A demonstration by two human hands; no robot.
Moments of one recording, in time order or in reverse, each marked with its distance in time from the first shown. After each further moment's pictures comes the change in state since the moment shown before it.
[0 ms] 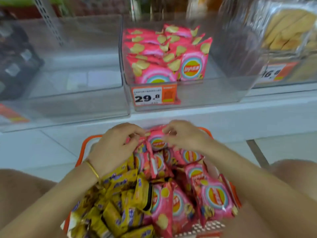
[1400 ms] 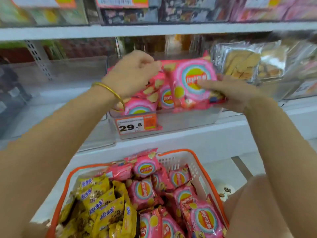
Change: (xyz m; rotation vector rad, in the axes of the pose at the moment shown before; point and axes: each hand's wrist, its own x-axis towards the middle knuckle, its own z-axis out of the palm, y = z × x) left_hand 0.141 0.123 -0.078 -0.304 0.059 0.094; right_hand -0.031 0.013 -0.175 0.768 0.290 -0.111
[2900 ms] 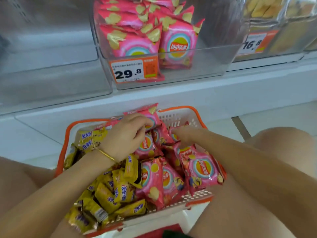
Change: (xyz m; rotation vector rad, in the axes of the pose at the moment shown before) left_hand -0.165 -0.142 0.082 0.369 -0.247 0.094; right_hand -0.014 0.233 0.096 -1.508 -0.718 0.332
